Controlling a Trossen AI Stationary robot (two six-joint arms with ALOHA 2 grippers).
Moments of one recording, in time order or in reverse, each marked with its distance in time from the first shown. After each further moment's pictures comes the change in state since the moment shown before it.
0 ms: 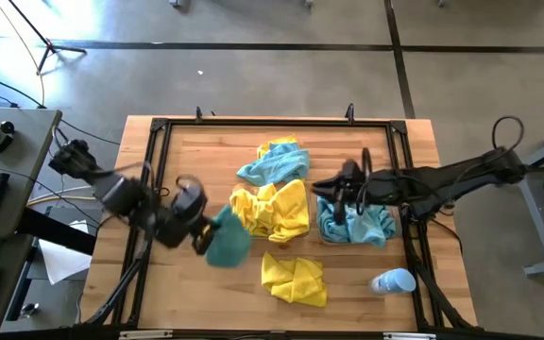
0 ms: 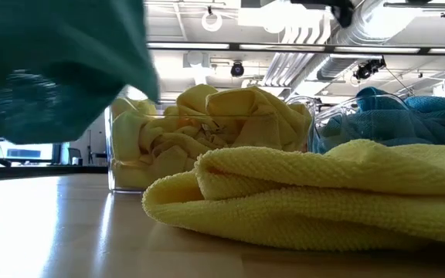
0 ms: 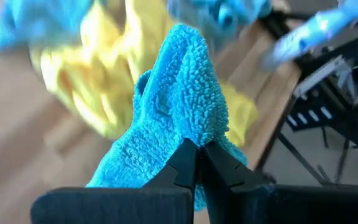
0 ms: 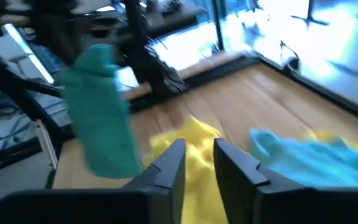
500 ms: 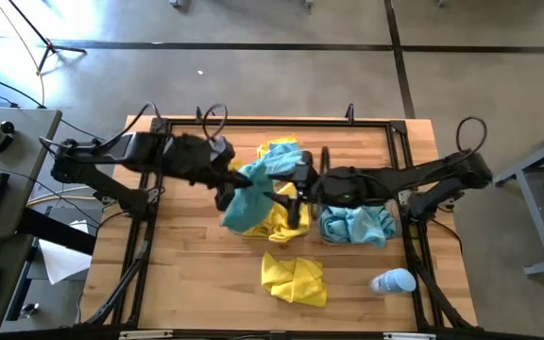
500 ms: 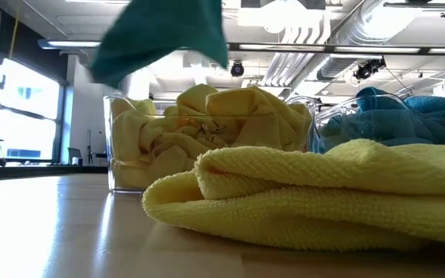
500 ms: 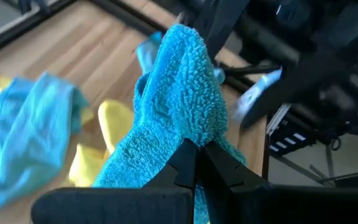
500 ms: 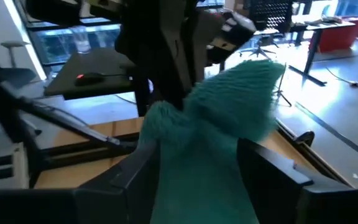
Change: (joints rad) left arm 0.454 0.048 0.166 0.237 0.326 0.664; right arm -0.025 0.438 0.480 0.074 -0.004 -0.296
